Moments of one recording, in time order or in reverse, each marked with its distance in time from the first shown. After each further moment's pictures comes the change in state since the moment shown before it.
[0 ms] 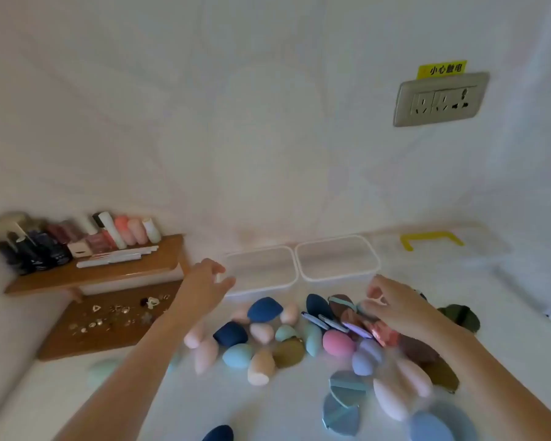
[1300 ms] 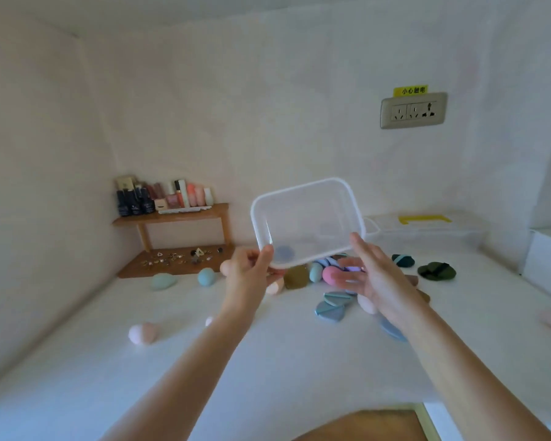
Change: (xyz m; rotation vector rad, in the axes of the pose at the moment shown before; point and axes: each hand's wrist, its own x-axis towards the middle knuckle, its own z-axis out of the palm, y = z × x) left_hand -0.228 0.038 0.055 -0.986 0.301 0.068; right_hand -0.155 -0.038 0.055 1.243 0.059 -0.218
